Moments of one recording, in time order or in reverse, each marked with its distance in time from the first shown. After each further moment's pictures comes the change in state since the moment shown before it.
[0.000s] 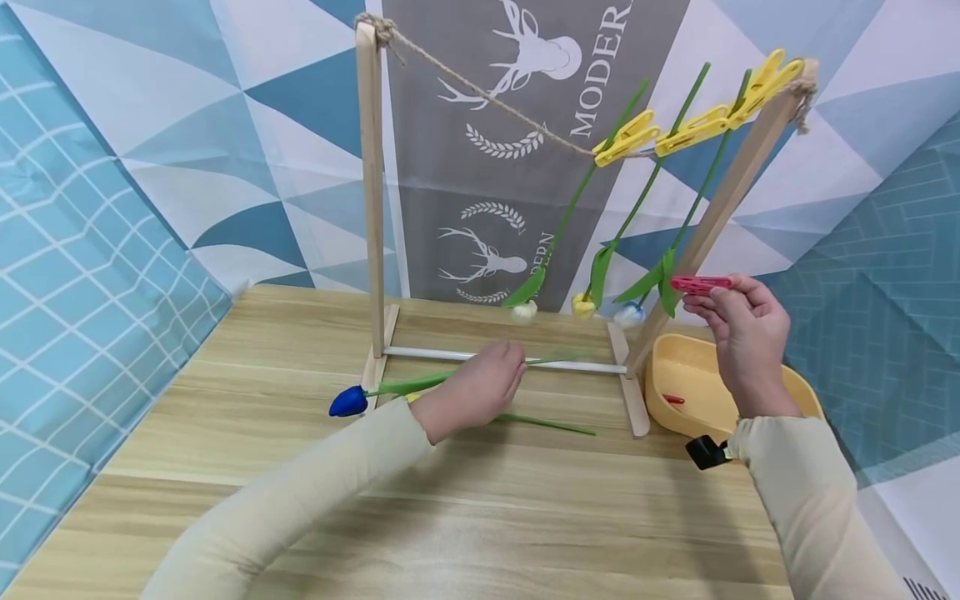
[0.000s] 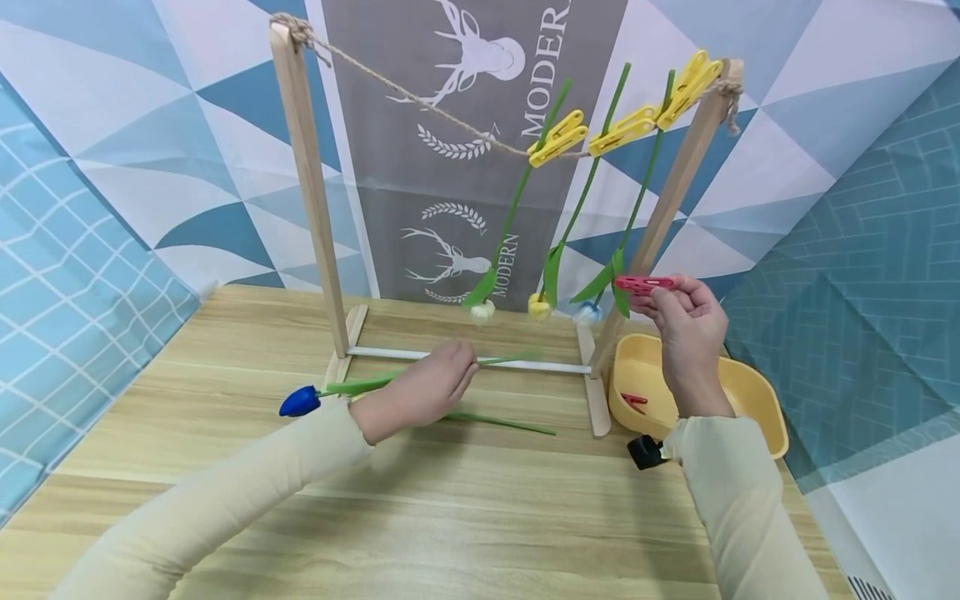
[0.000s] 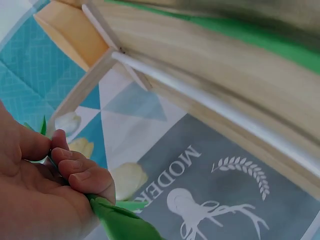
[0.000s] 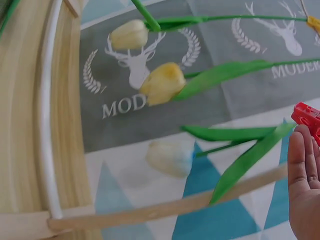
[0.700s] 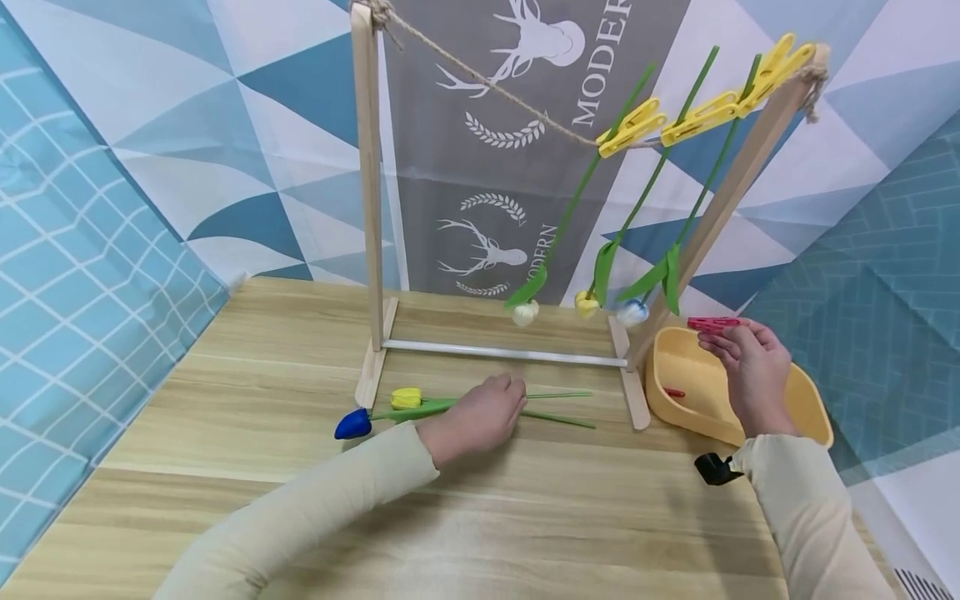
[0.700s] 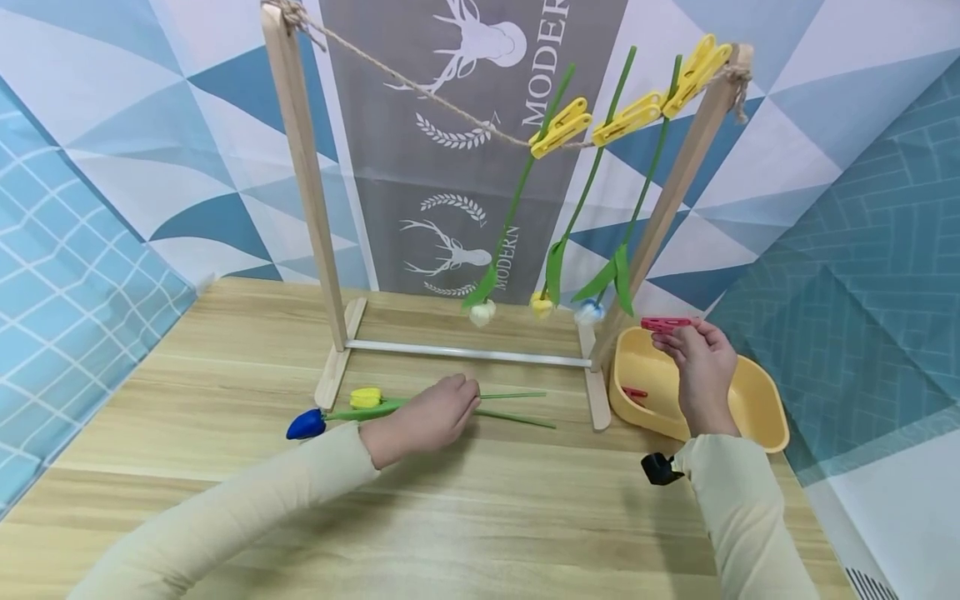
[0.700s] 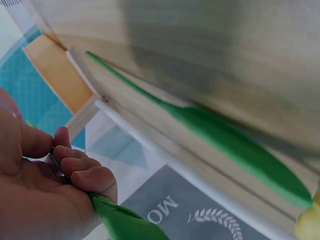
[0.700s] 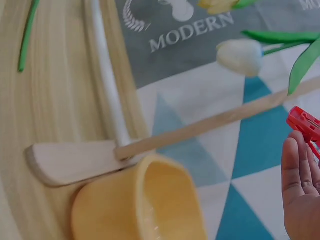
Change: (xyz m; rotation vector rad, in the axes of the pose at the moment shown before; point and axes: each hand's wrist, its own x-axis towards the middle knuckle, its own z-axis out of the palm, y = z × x) left_hand -0.018 0.002 0.045 -0.012 -0.139 -0.060; right_hand -0.005 0.034 -0.068 -0.038 0.164 0.181
